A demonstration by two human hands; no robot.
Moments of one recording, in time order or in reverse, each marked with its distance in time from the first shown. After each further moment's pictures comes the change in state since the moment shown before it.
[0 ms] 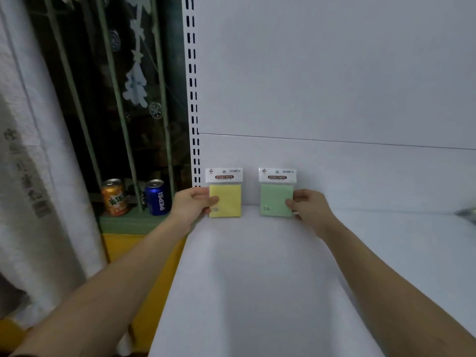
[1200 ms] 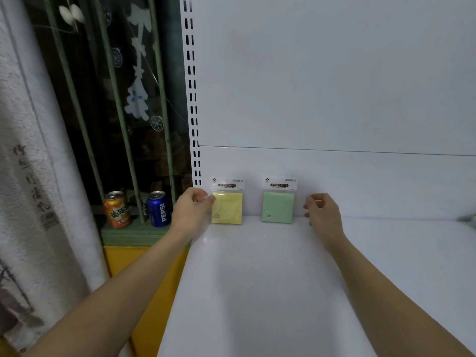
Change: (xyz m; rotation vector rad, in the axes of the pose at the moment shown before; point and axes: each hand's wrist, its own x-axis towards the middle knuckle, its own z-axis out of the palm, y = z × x) left_hand -0.006 0.012 0.004 0.411 0.181 0.277; right_hand 0.008 0.013 -0.011 -0.024 0.270 -0.115
